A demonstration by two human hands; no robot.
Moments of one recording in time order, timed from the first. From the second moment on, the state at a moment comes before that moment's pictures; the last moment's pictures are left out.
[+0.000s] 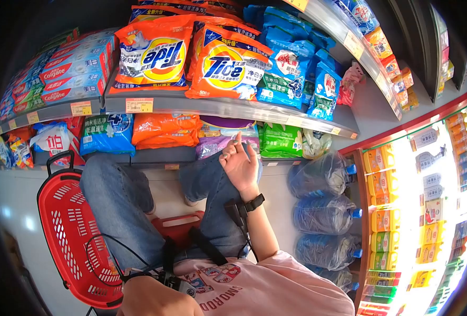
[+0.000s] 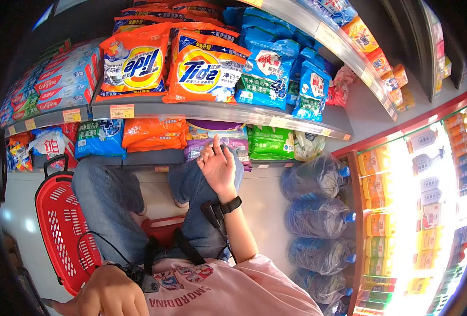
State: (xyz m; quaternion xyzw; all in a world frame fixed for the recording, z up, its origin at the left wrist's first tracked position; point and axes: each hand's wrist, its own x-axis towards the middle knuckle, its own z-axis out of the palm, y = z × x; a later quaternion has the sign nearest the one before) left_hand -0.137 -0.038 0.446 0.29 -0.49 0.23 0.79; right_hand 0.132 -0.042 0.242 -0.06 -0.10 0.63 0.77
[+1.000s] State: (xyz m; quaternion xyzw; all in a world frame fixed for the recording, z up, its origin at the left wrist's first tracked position) left_hand -0.129 -0.032 0.444 0.25 -0.57 0.13 0.77; right_hand 0.131 -0.043 0.244 -0.06 -0.10 0.63 0.77
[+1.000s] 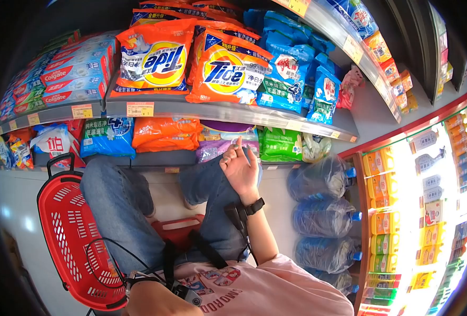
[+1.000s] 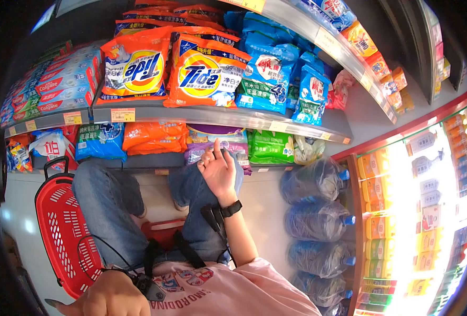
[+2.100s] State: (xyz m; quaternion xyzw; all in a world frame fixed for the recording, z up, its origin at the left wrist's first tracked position) left_hand -0.130 -0.040 0.442 0.19 -0.56 0.10 0.80; right_hand 0.132 -0.043 0.243 -0.07 -0.10 0.63 0.77
